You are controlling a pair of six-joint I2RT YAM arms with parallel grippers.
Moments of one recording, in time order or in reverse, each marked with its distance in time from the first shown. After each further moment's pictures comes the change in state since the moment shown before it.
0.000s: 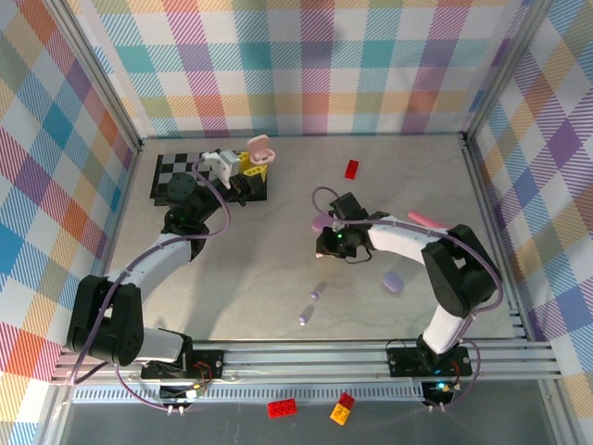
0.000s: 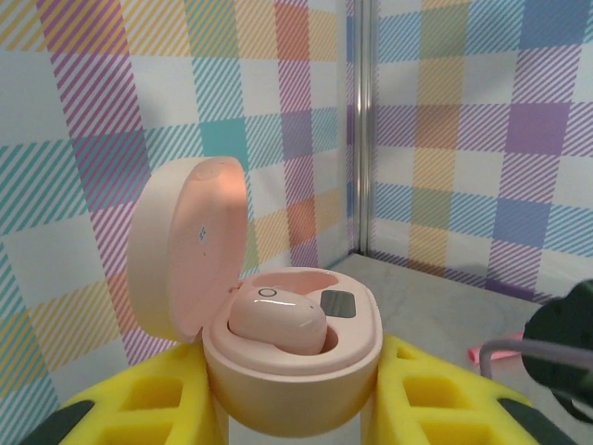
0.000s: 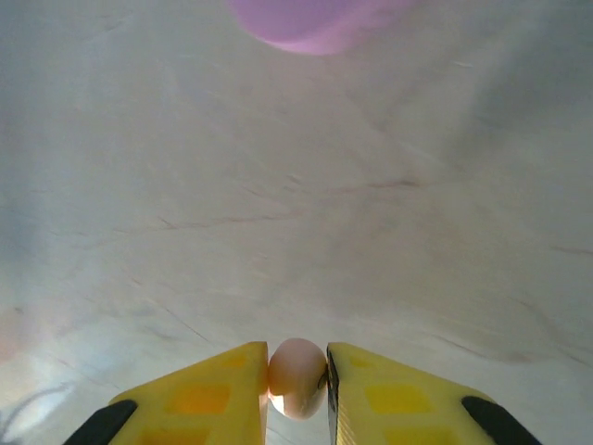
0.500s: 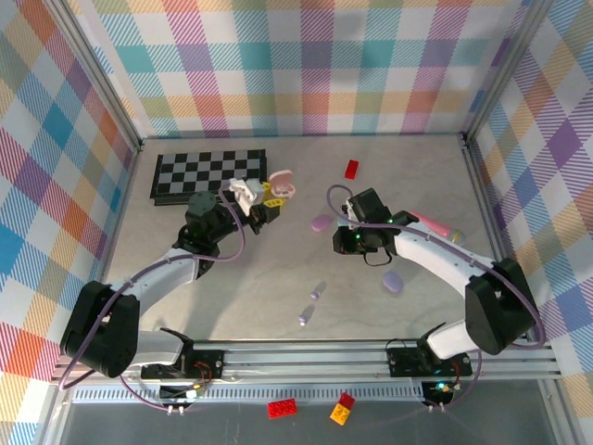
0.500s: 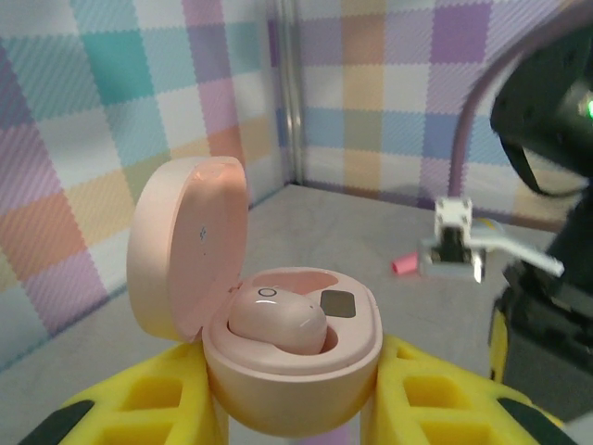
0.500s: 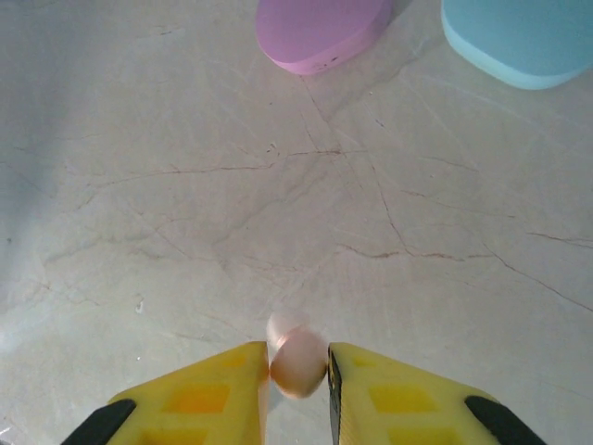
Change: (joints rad) left arm -0.147 -0.046 -0.130 -0.104 -0.016 0.123; right arm -0.031 -0.269 -0.004 -0.204 0.094 -0.198
